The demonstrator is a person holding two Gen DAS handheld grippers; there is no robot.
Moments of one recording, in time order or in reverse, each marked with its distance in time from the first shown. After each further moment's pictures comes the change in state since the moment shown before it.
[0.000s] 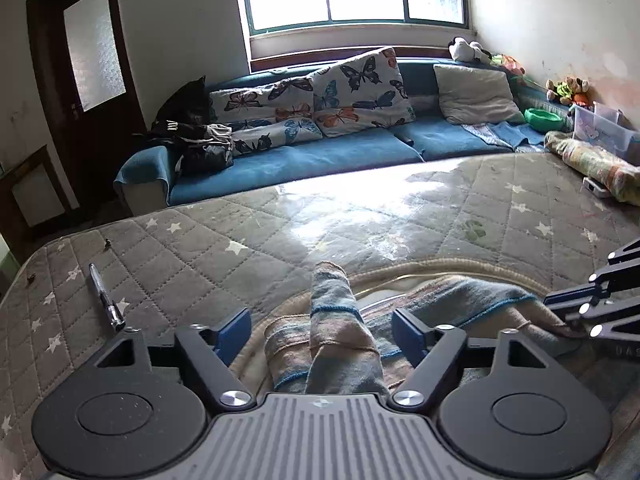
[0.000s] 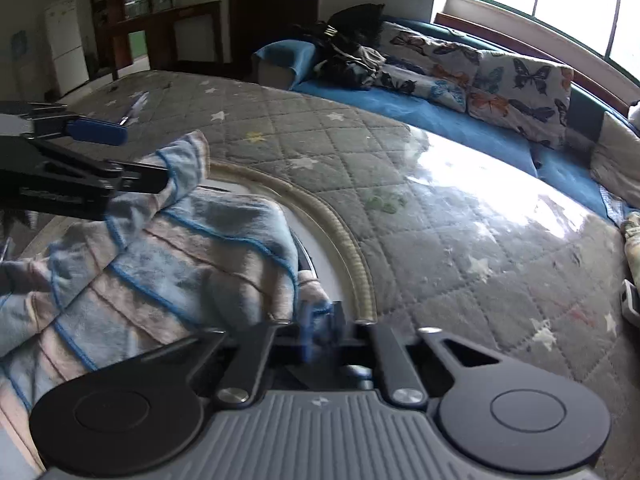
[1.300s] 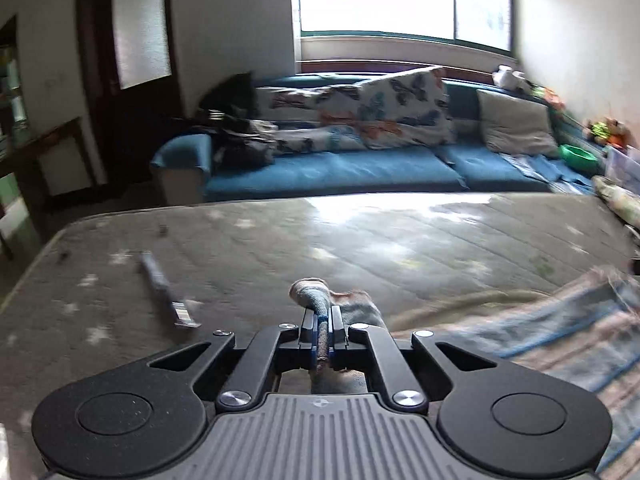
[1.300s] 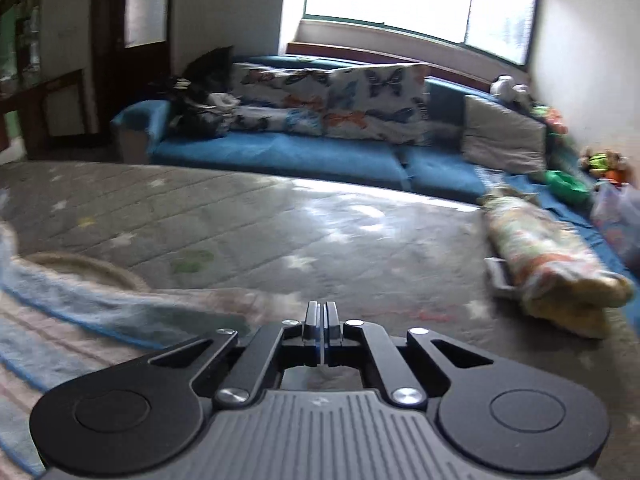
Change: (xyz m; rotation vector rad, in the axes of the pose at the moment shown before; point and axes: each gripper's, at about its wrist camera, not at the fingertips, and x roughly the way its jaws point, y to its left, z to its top) left arm 0.002 0.090 0.000 -0.150 -0.027 0.077; right arm -0.008 -0.086 -0.013 0.325 -0.102 -0.306
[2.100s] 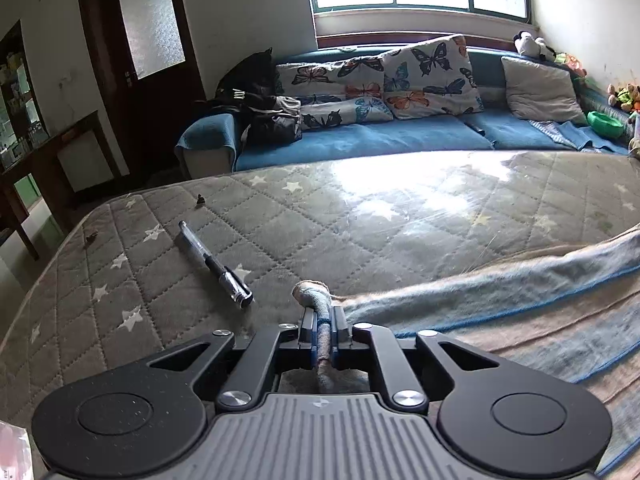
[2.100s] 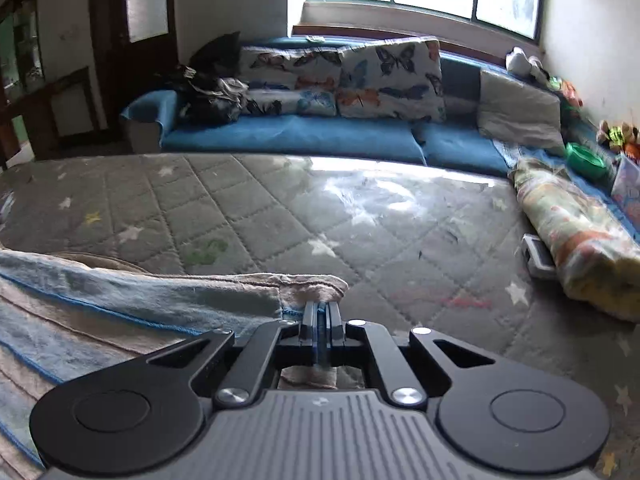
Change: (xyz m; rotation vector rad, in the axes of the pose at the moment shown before) left arm 0.028 0.017 -0.018 0.061 0.078 0.072; right arm 0.027 0.003 -0.003 0.036 0.072 0.066
